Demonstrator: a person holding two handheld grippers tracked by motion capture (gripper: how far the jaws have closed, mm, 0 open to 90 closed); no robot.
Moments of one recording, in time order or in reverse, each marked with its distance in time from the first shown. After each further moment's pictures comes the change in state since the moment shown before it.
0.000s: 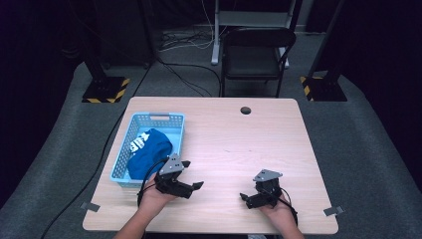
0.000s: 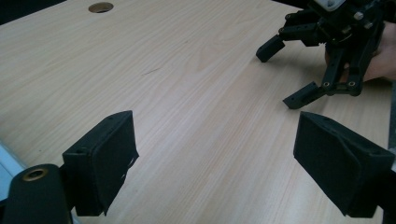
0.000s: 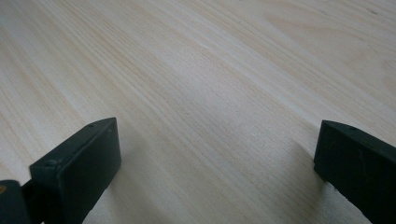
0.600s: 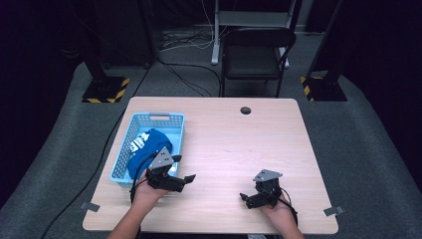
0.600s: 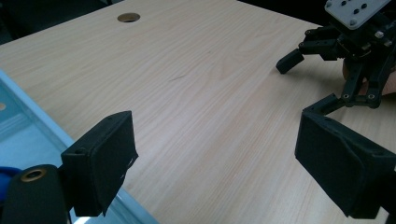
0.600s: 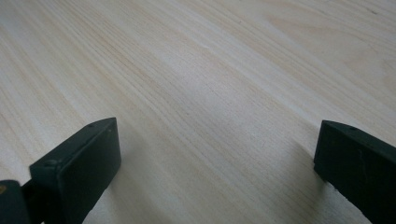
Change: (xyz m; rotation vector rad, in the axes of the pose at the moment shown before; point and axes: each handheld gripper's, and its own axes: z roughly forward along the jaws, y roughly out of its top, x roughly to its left) left arm 0.020 -0.001 -0.018 -0.040 0.056 -0.035; right arm 0.000 0.000 0.000 0.000 0.000 0.000
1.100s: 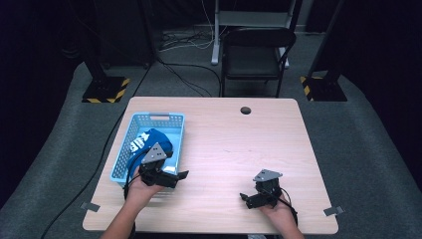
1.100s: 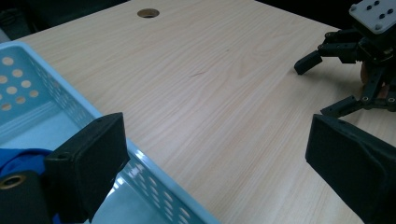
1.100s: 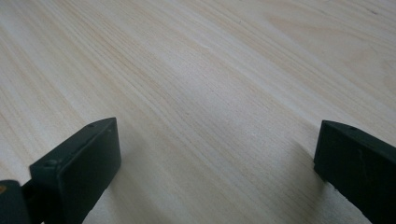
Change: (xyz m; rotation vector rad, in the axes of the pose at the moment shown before) left arm 0.018 0.000 -0.011 0.005 0.033 -0.041; right arm 0.000 0.000 0.000 0.000 0.000 0.000
